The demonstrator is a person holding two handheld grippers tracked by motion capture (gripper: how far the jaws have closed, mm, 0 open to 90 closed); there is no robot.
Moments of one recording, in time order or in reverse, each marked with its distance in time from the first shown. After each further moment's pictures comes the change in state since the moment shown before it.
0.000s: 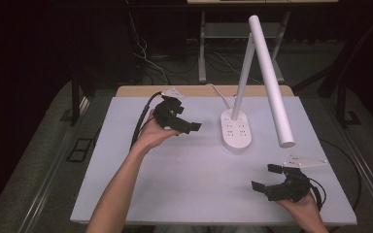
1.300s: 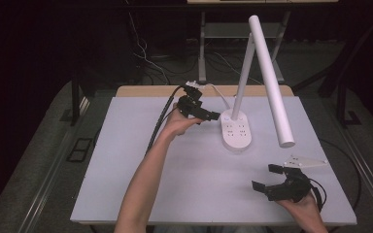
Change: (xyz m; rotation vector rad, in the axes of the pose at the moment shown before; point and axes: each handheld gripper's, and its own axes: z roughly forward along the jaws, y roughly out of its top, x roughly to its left) left arm 0.023 0.027 0.083 -0.017 -0.032 -0.095; right arm -0.001 -0.001 -0.001 0.000 -0.015 0.002
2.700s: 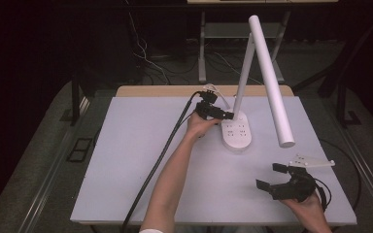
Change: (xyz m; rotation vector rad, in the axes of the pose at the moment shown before) left arm 0.006 -0.003 0.078 0.006 -0.029 -0.125; right arm -0.005 0.000 -0.009 -0.023 -0.007 0.020
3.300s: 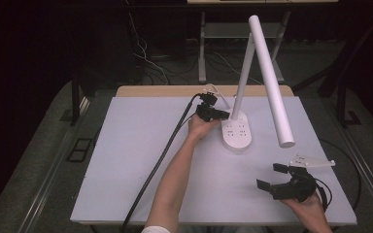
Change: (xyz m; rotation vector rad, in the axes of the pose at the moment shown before) left arm 0.007 -0.008 0.014 -0.005 0.014 -0.037; right arm -0.002 -0.001 -0.001 0.004 -0.005 0.003
